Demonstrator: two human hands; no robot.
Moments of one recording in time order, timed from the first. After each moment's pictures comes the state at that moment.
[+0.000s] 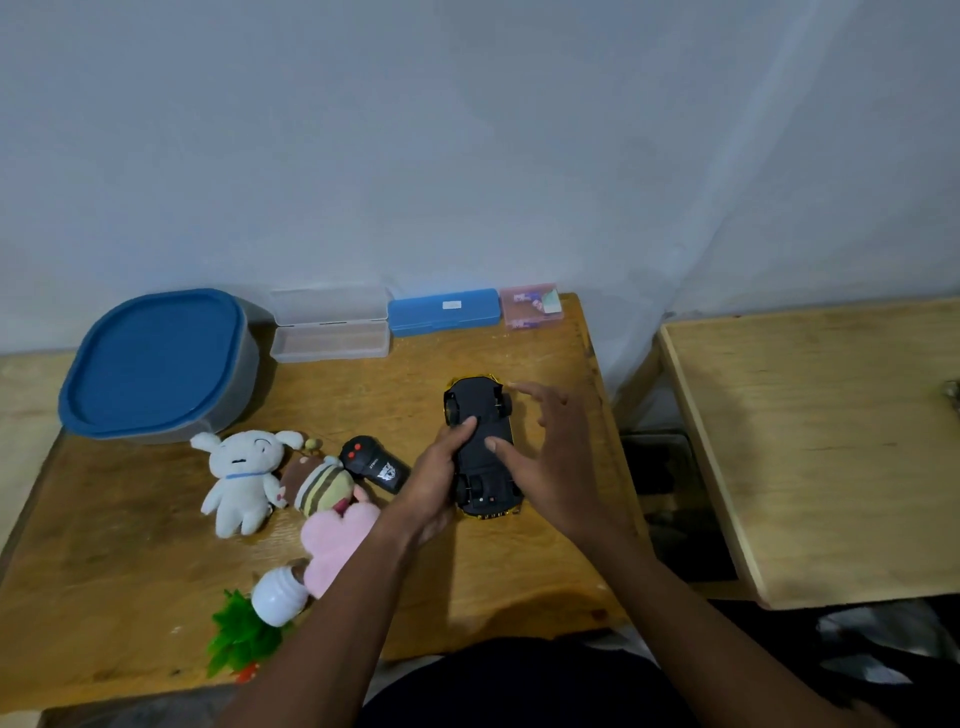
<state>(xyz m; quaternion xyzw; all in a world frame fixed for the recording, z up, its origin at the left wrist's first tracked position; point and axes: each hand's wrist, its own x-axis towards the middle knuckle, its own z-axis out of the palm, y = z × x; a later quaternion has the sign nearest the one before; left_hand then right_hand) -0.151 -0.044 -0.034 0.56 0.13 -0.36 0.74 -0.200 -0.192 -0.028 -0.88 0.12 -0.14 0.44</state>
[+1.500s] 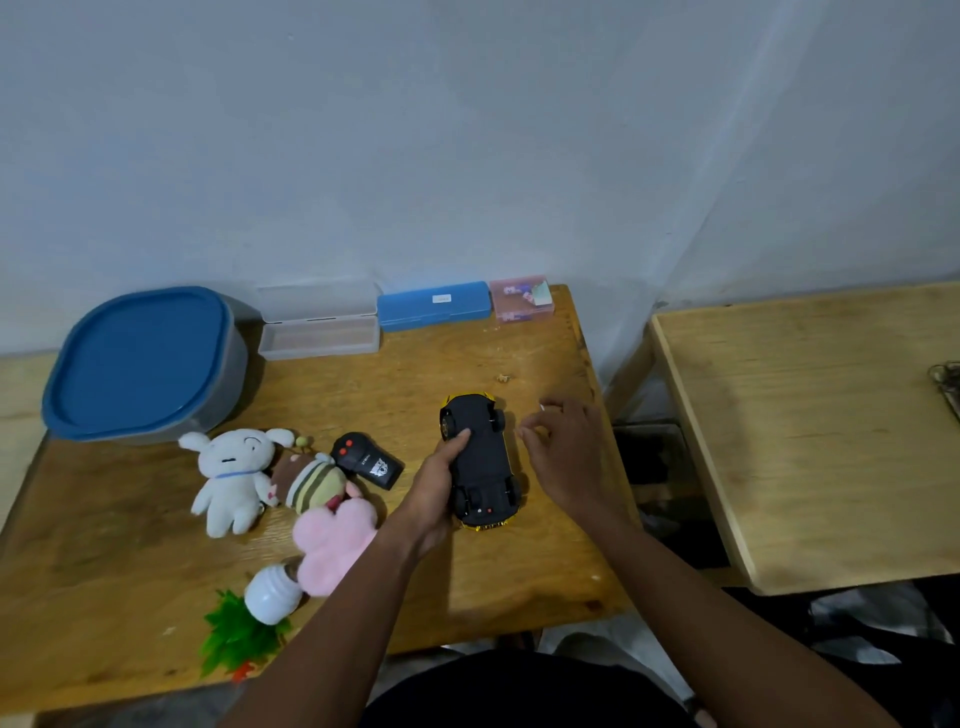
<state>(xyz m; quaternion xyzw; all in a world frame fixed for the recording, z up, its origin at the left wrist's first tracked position) -0.168 -0.050 -0.035 0.53 0.20 -0.39 0.73 -0.192 -0.221 -0.073 -0.92 0.19 -0.10 0.33</state>
